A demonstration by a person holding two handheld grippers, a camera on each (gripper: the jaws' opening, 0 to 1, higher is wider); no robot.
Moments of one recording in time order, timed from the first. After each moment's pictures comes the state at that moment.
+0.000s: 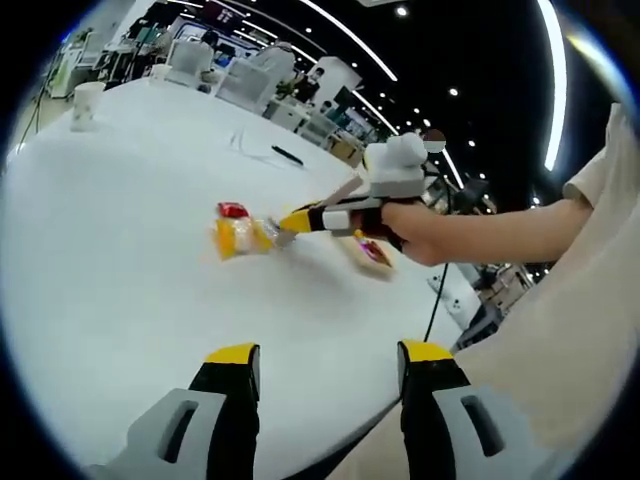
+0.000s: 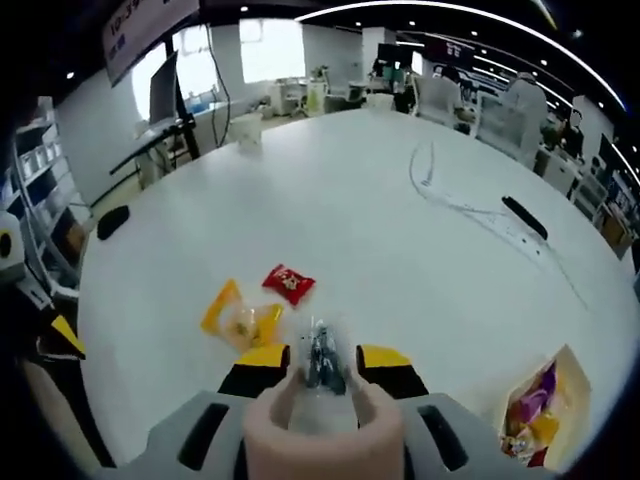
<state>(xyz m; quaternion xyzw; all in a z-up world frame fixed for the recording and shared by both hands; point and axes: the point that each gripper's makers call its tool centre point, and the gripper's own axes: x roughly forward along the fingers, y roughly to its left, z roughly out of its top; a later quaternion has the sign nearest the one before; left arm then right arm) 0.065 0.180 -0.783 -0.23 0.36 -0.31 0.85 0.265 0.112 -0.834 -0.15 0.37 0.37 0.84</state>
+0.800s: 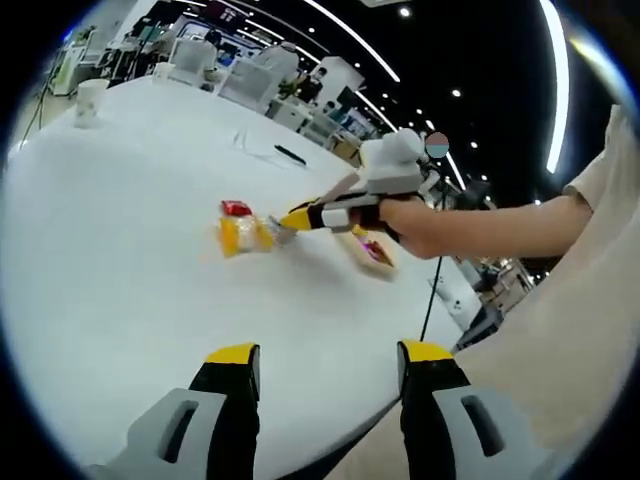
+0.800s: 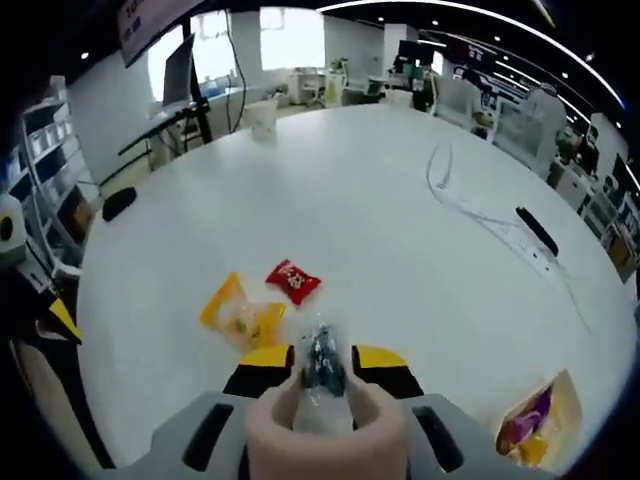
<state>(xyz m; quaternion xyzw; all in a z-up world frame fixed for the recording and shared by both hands) 0.061 0.184 -0.784 -0.23 0.36 -0.30 0.85 0.269 0.117 -0.838 -0.18 0.38 0.39 0.82</state>
